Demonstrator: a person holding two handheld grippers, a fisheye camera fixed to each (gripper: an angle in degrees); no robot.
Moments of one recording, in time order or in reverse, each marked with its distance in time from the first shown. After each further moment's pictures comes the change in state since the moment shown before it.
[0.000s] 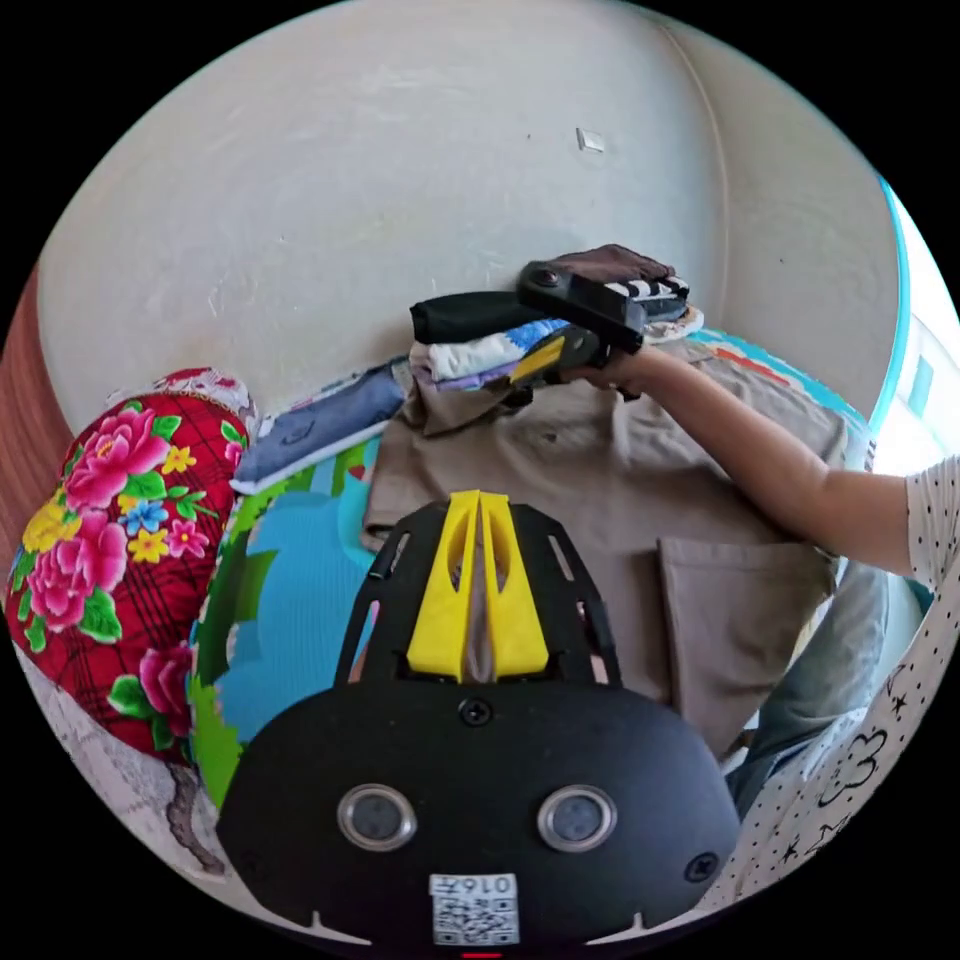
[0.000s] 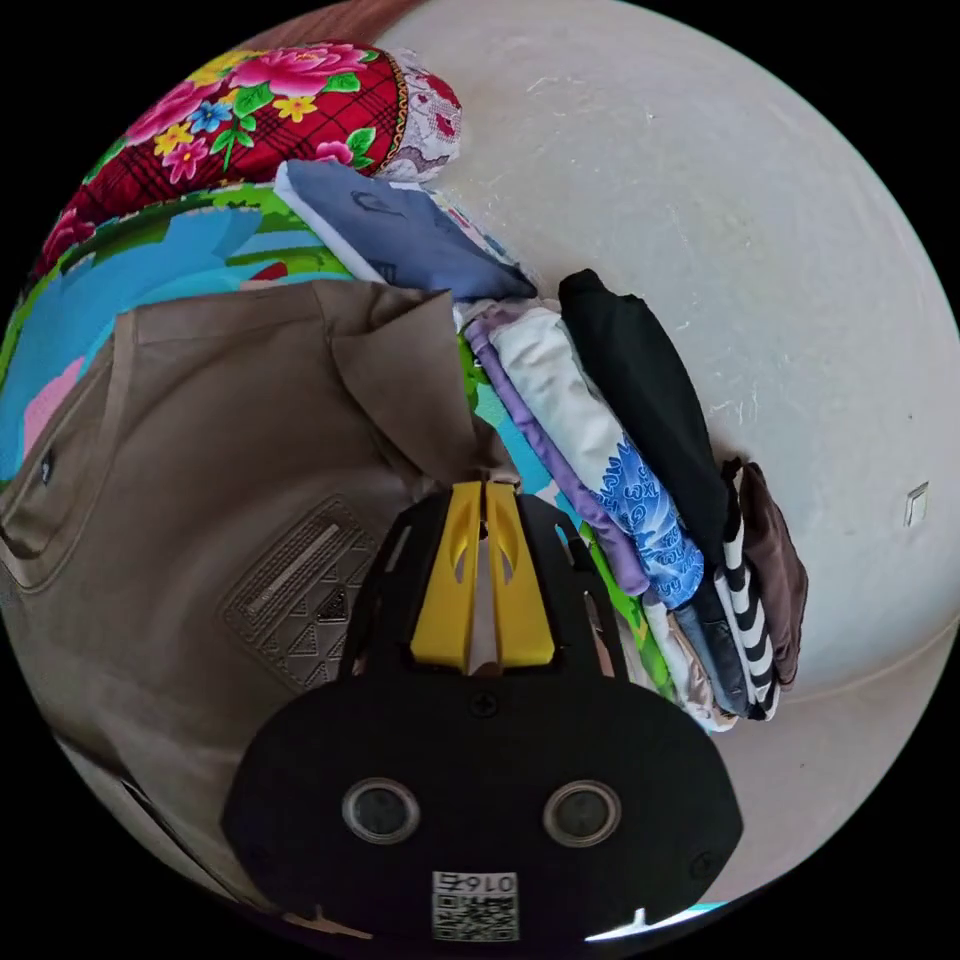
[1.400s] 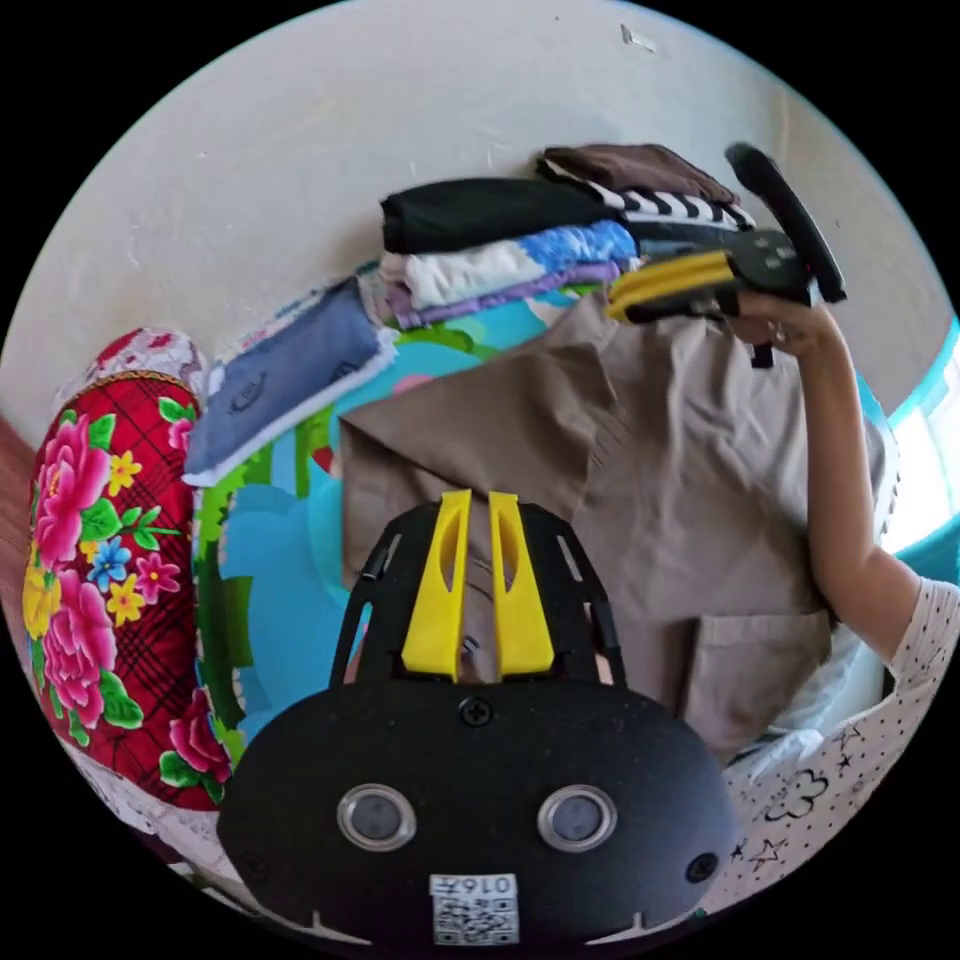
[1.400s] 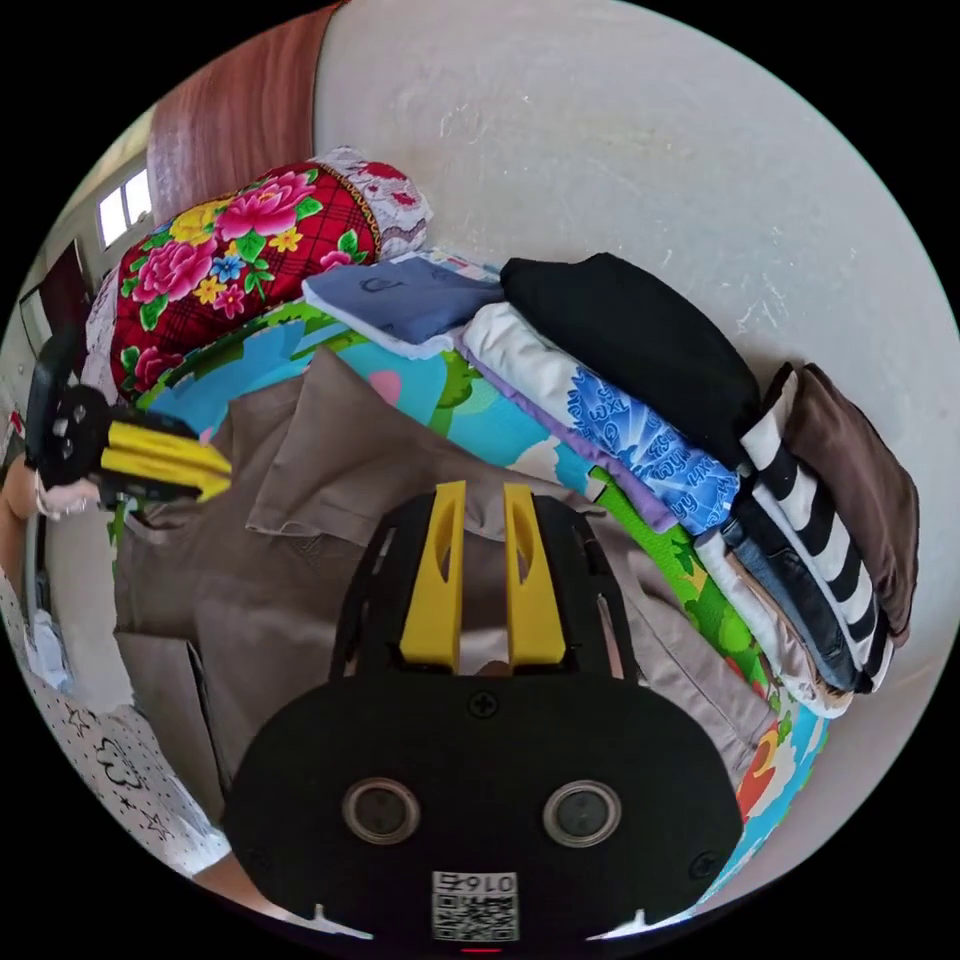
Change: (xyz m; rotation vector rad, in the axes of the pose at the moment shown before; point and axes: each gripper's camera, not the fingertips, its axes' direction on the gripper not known) left arm -0.022 -0.105 0.227 -0.312 -0.044 -0.023; right arm 0.156 -0.014 0.100 0.028 -0.370 0.081
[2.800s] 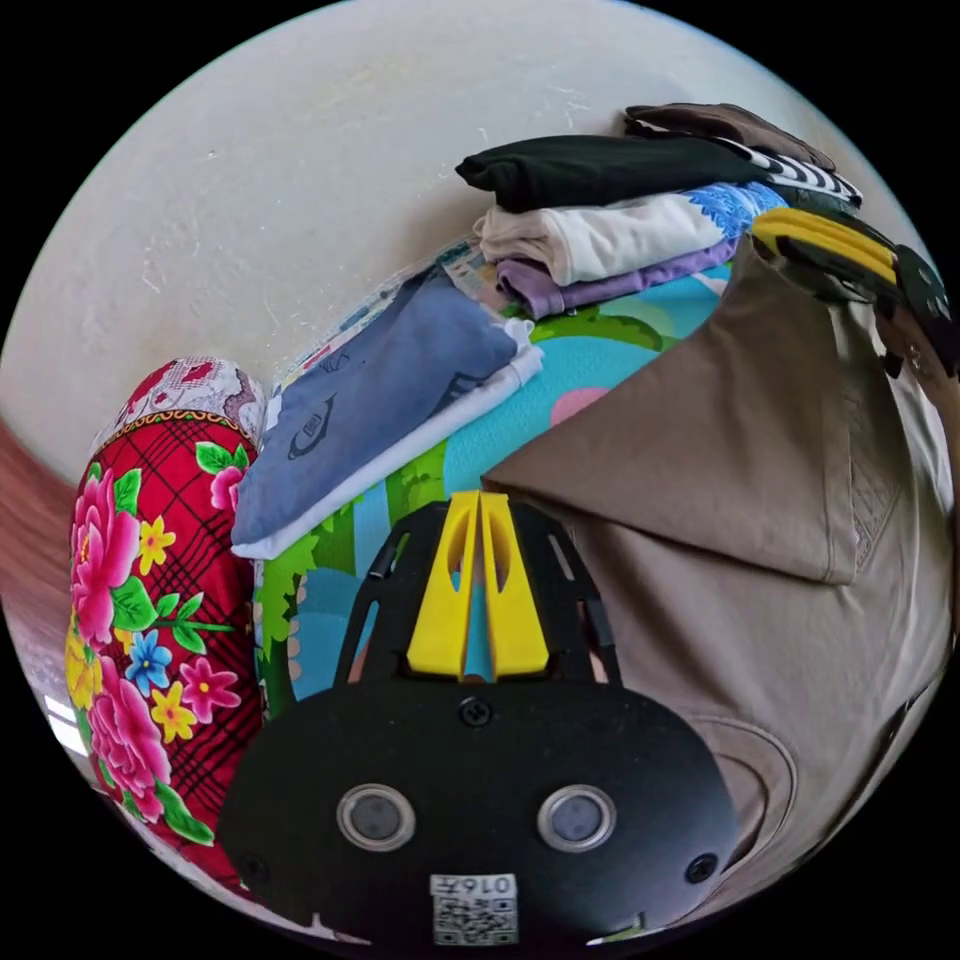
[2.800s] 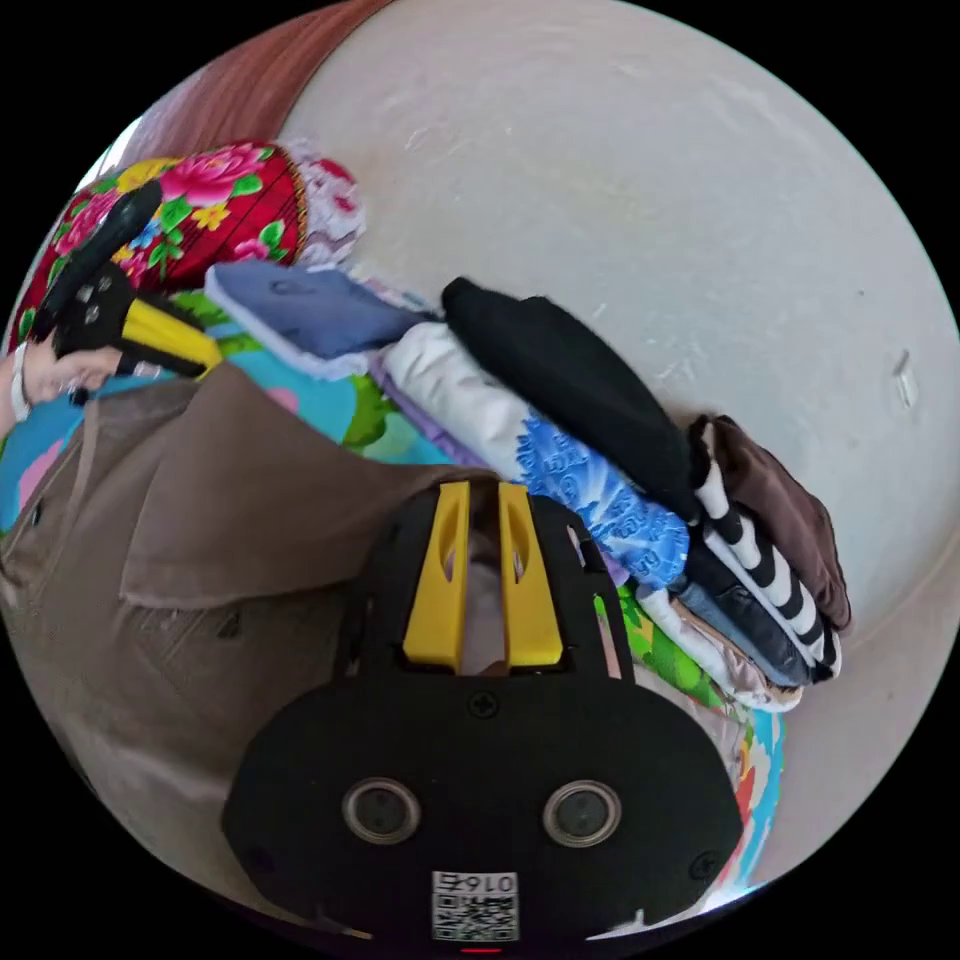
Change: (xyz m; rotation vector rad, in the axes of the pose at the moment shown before) left arm -0.082 -0.050 0.214 -0.087 -0.209 0.055; right arm -0.039 -0.028 0.091 0.271 0.465 0.128
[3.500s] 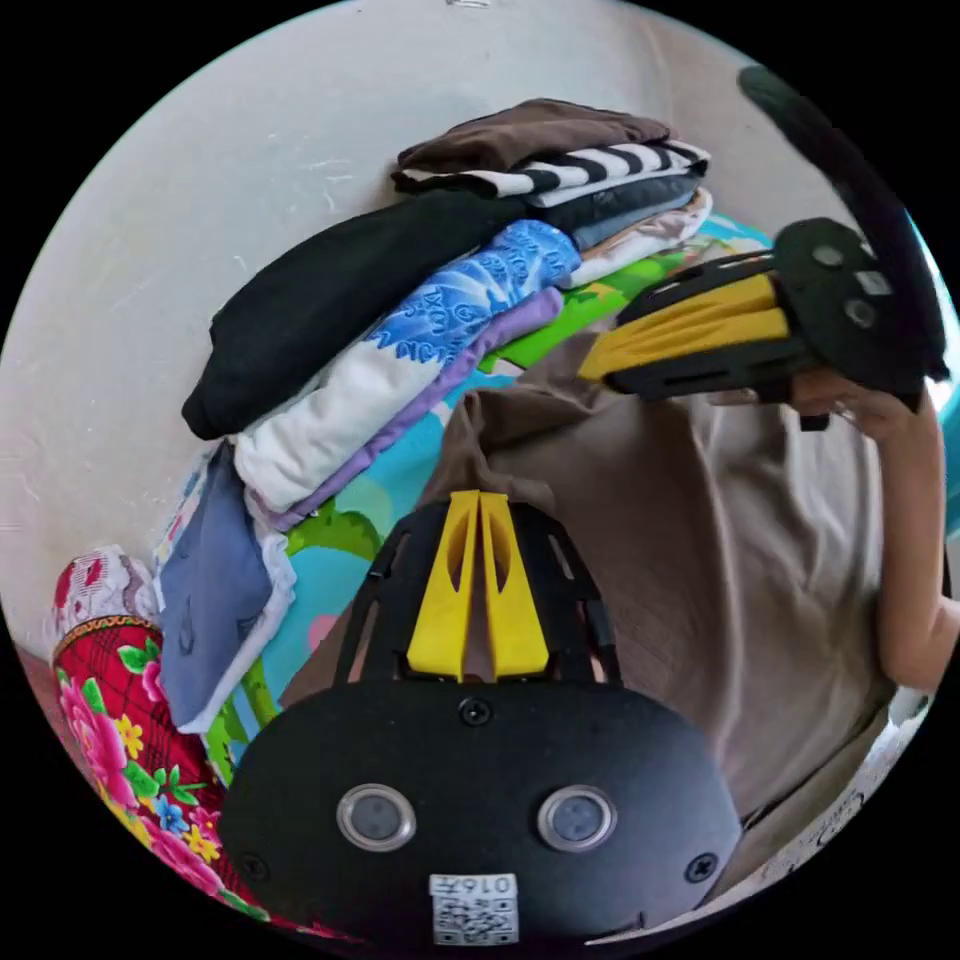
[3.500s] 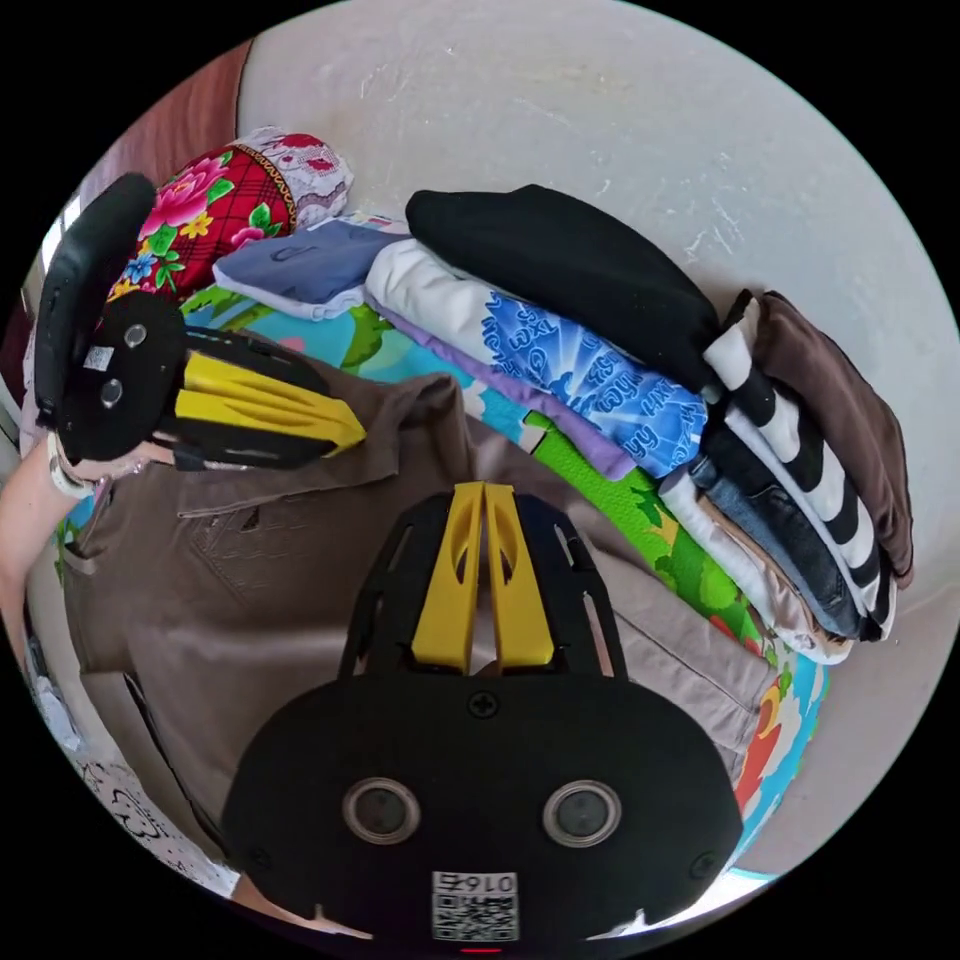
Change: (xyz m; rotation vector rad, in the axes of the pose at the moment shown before) left arm 0.168 -0.126 -0.026 0.127 0.191 0.250; right arm 0.081 0.038 0.051 -0.365 -0.274 0.035
